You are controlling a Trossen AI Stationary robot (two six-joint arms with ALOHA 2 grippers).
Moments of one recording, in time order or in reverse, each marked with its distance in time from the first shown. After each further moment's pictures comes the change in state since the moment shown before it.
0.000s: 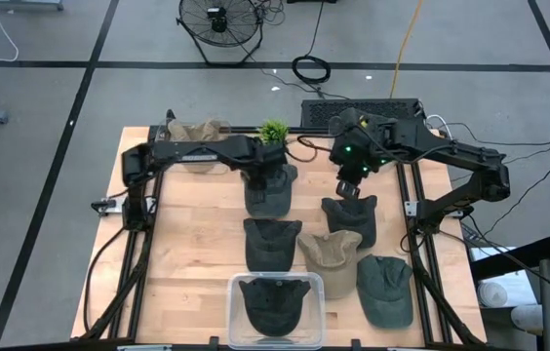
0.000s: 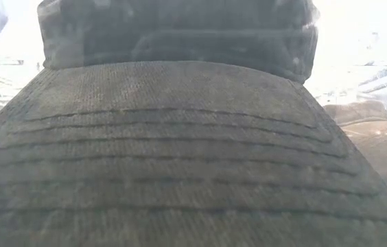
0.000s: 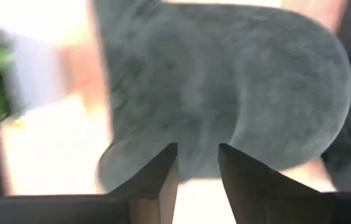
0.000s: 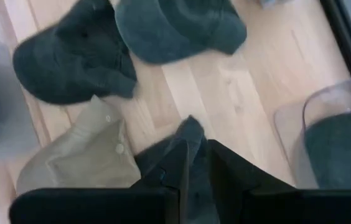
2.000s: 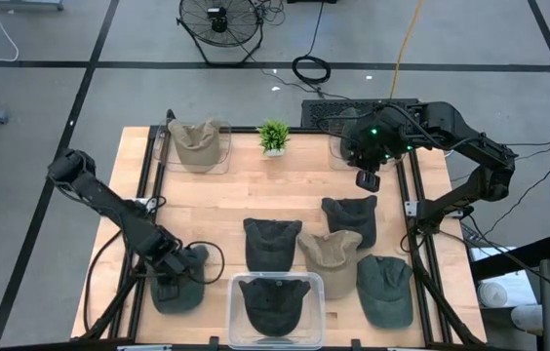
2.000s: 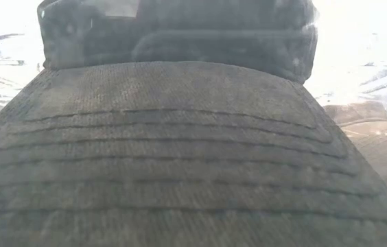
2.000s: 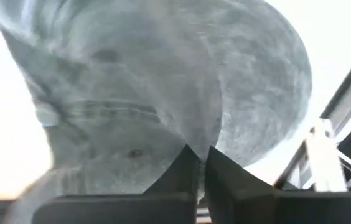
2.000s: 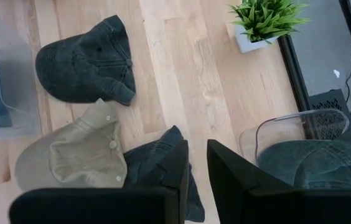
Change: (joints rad) left arm -0.931 -0.612 -0.817 0.145 0.454 -1.204; right arm 0.000 0.017 0.326 -0.214 0.035 -0.174
